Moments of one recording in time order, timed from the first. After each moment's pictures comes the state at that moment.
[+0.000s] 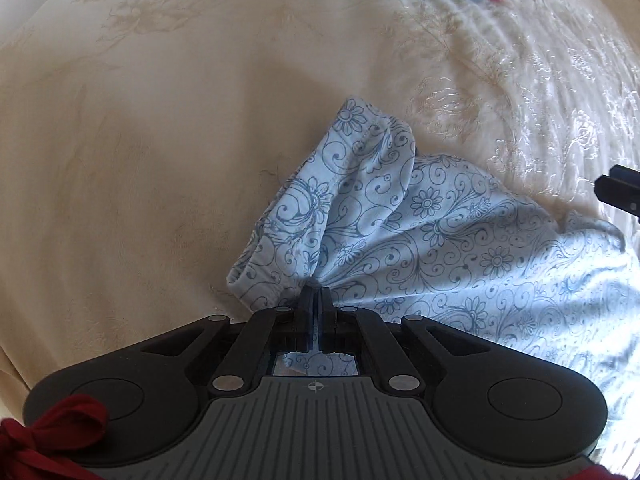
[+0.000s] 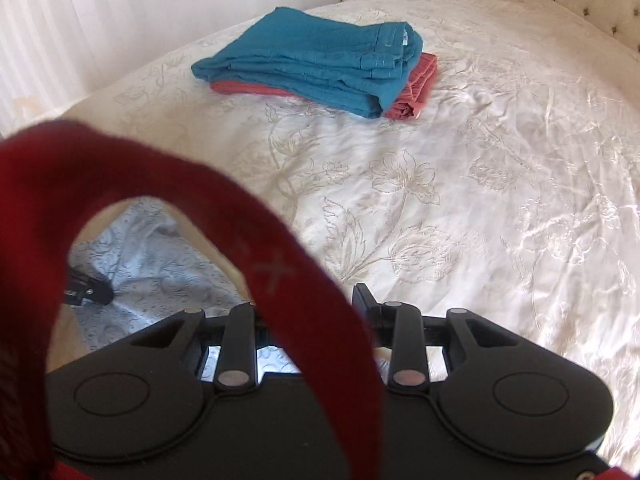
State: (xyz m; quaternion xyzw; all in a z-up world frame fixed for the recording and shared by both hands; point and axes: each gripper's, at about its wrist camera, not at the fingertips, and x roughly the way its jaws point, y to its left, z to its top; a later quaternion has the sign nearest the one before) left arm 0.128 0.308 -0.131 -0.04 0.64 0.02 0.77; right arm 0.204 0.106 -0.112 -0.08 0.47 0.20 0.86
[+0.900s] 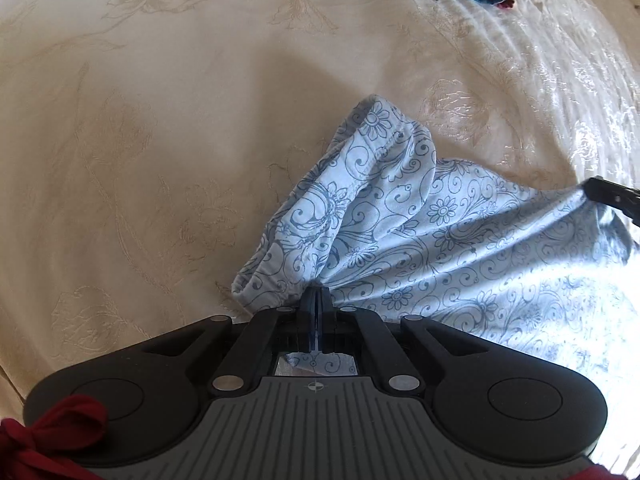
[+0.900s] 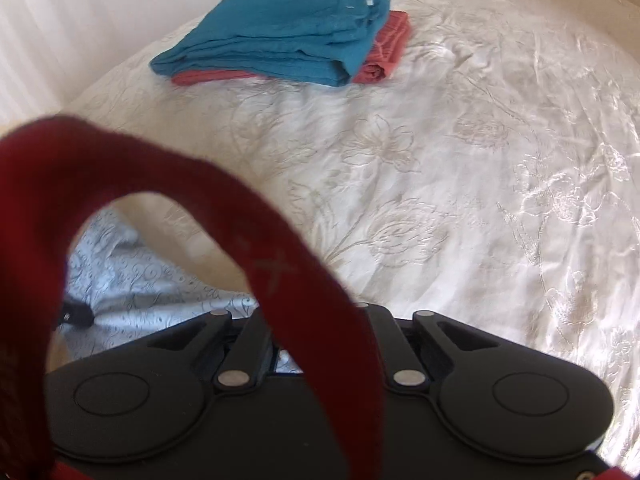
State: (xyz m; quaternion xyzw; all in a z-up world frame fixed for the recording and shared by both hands) left arm 0.130 0.327 -0.137 -0.07 0.64 0.02 0.76; right arm 0.222 0.083 -0.140 -0.02 0.50 0.16 0.85
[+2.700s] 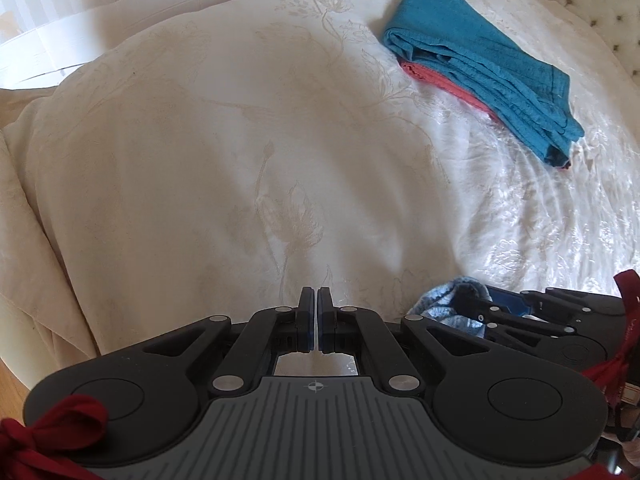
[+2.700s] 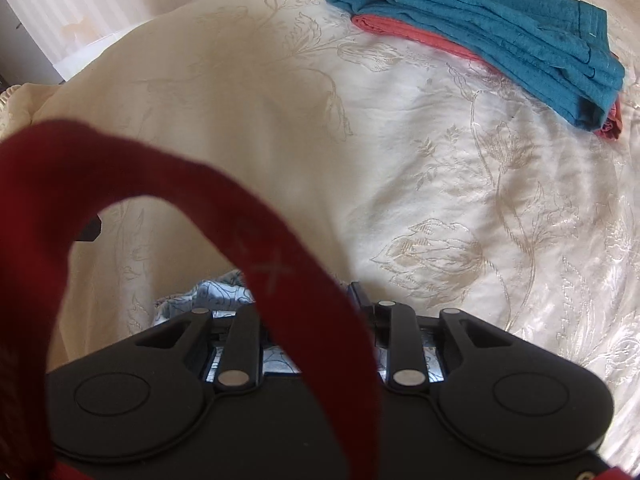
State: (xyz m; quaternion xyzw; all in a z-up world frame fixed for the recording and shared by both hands) left arm 0.113 0.403 -0.066 -0.17 0.55 0.14 0.81; right arm 0.225 0.273 -0.150 -0.11 0.52 0.30 0.79
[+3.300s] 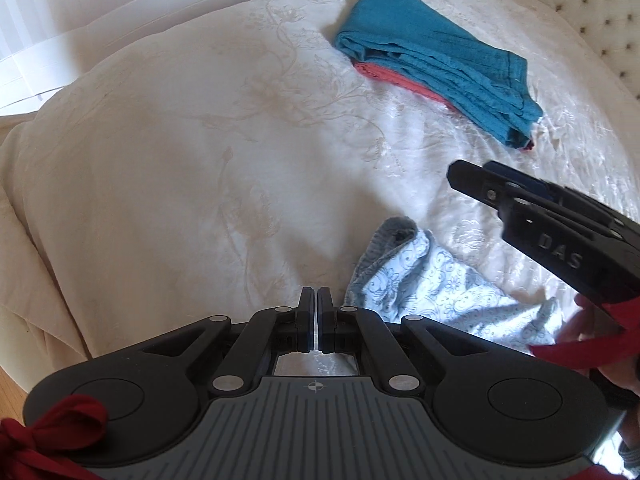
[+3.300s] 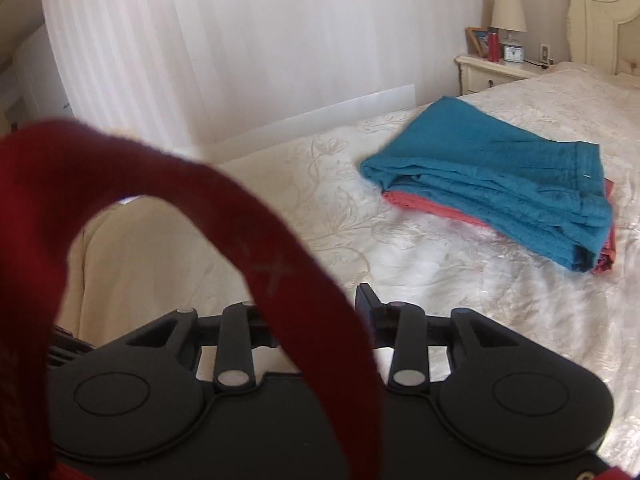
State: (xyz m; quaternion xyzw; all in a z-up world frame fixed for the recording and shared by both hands) left arm 0.106 0.375 -0.049 -0.14 0.54 0.09 0.83; right arm 0.211 0.243 -0.079 0.00 0.35 0.33 0.88
